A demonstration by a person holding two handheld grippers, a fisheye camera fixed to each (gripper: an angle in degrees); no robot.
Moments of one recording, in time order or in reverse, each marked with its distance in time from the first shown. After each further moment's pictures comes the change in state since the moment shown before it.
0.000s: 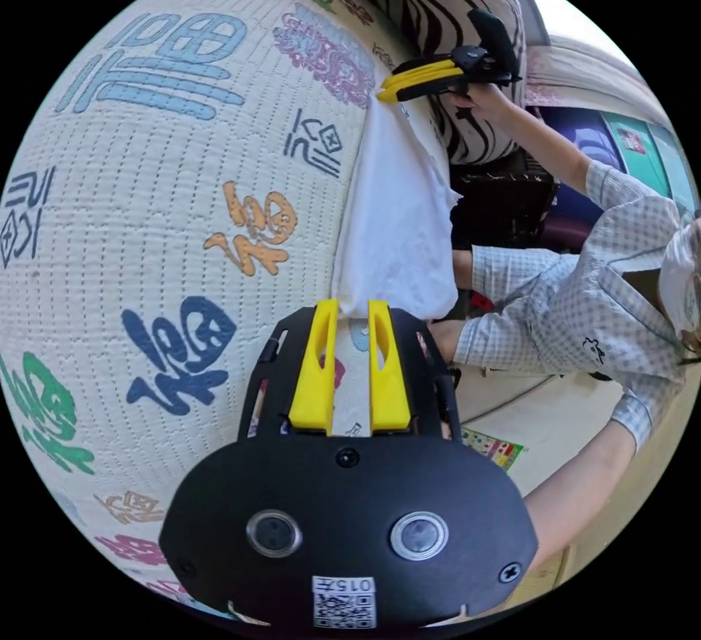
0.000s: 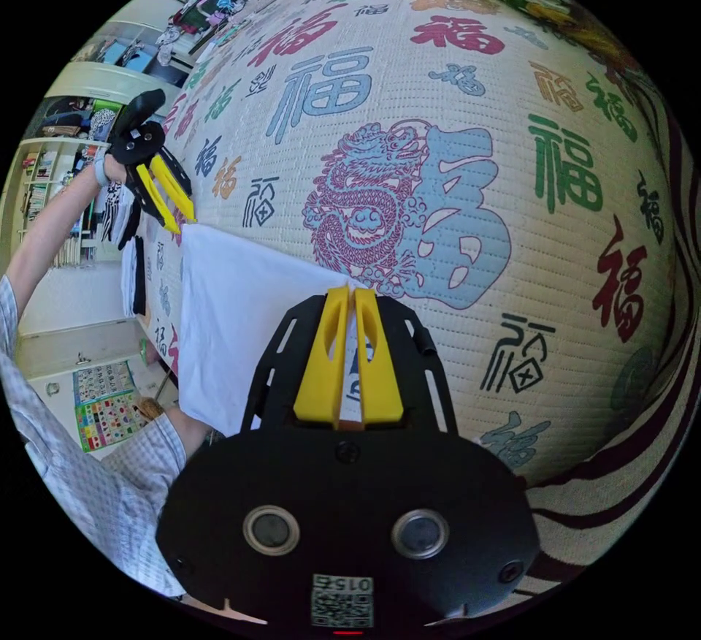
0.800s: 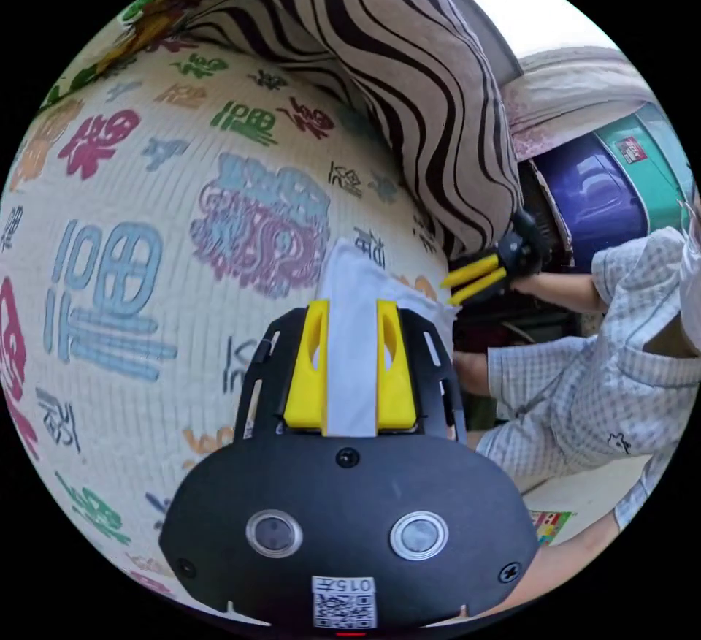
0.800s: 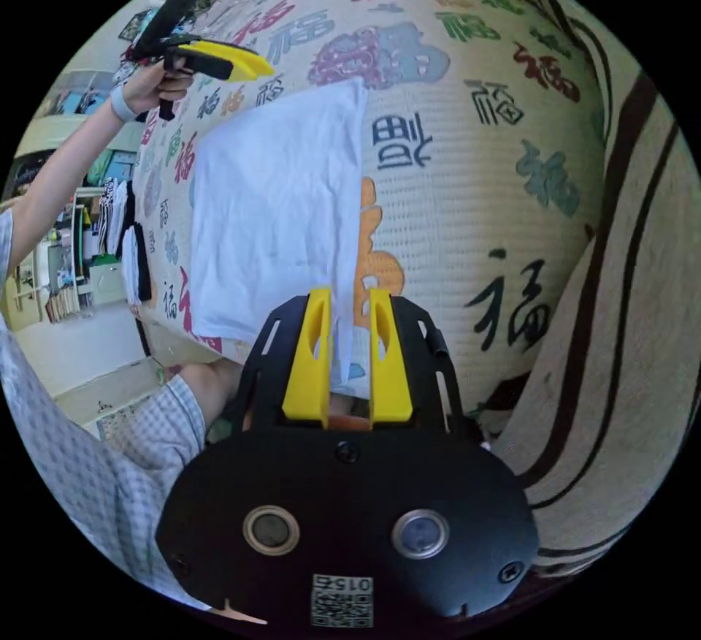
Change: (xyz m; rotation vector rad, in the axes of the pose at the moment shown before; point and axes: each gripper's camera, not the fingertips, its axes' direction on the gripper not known) left arm 0.048 -0.107 0.025 0.349 -0.200 0.050; right arm -0.017 0.191 0.029 -0.018 -0.027 0.267
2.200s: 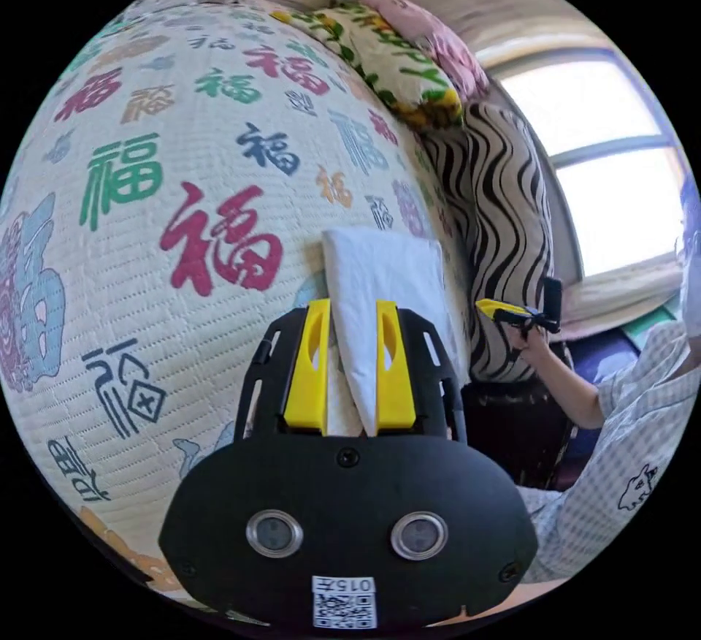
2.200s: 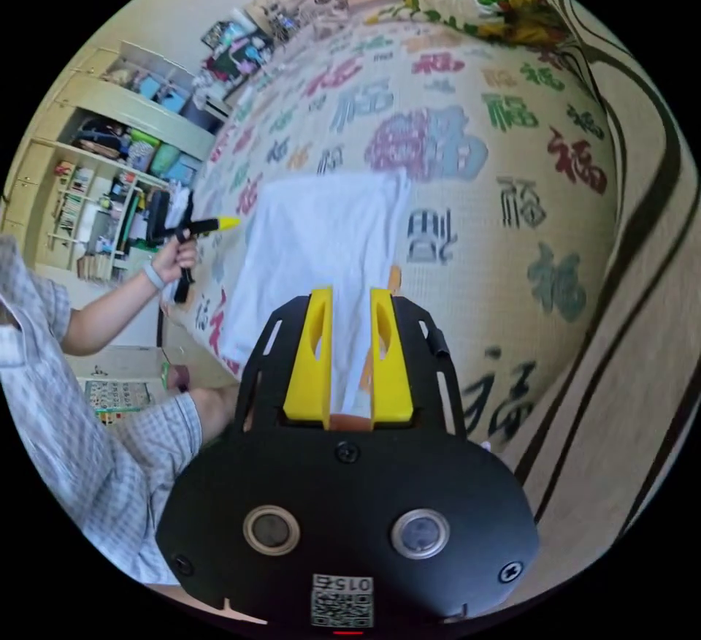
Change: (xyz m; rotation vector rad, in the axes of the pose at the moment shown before) left arm 0.110 0.436 -0.201 0.714 -0.122 -0.774; right arm 0.063 -0.011 -0.038 0.271 -0.127 -0.243
